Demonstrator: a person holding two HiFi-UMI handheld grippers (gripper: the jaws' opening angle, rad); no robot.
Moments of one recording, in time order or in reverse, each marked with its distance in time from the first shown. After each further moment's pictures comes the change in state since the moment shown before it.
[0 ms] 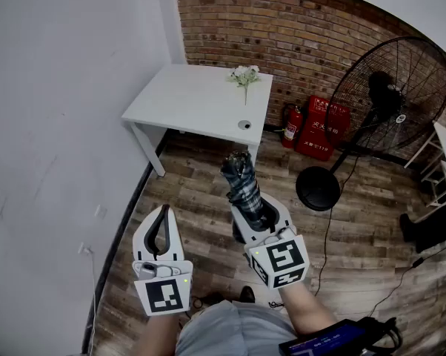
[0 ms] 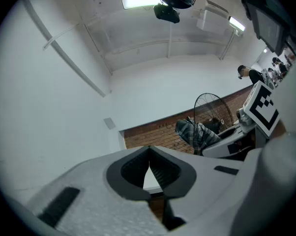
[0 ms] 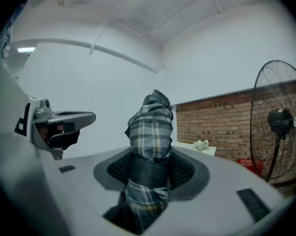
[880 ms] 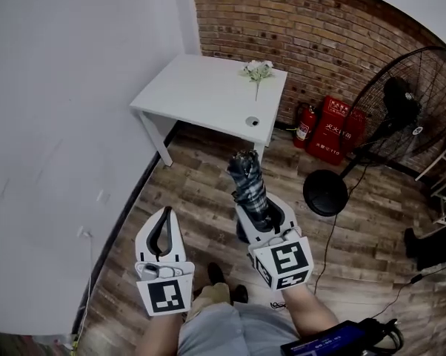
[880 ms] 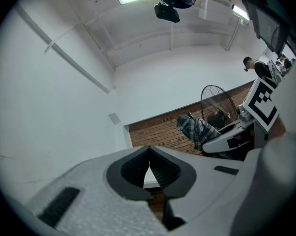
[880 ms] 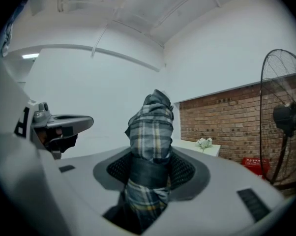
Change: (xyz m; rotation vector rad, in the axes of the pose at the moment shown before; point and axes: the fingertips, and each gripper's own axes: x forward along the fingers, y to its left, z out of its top) left arm 0.008 -0.039 -0.017 -0.001 0.062 0.088; right arm -0.004 -0.041 -0.017 0.000 0.008 0.071
